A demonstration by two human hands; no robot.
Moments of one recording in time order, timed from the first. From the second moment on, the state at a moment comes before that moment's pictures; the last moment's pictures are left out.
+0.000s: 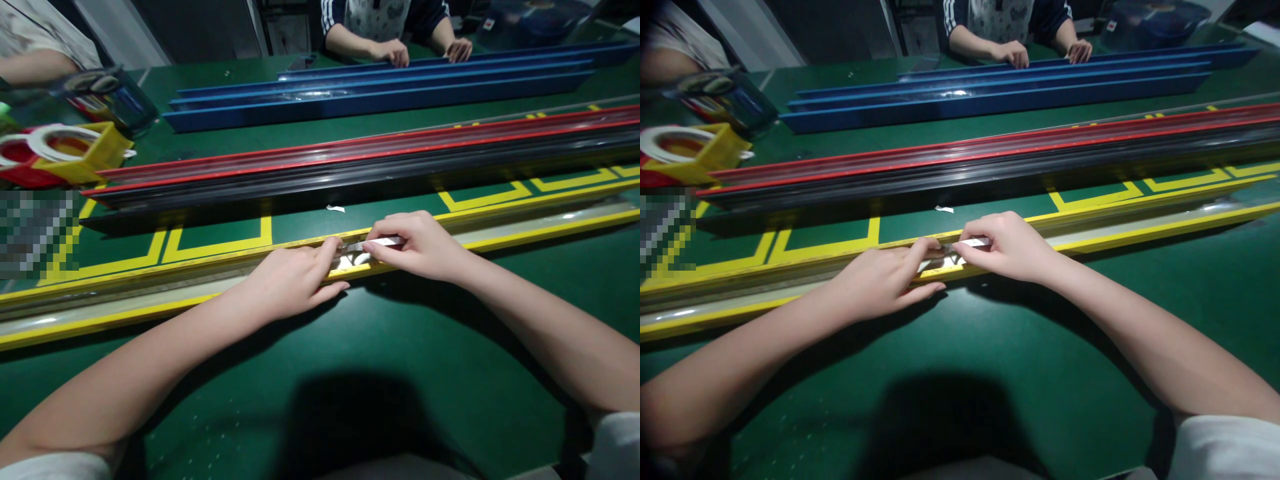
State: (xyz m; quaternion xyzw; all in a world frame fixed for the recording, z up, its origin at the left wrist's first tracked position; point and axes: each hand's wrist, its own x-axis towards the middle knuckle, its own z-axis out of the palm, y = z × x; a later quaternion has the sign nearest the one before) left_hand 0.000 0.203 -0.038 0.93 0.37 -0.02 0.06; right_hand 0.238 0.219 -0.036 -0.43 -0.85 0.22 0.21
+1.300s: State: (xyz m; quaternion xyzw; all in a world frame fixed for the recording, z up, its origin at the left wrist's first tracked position) left_hand -0.001 0.208 -0.034 0.93 0.35 -0.05 0.13; right_hand 0.243 0.227 -0.034 -0.42 -0.71 0.48 0.29
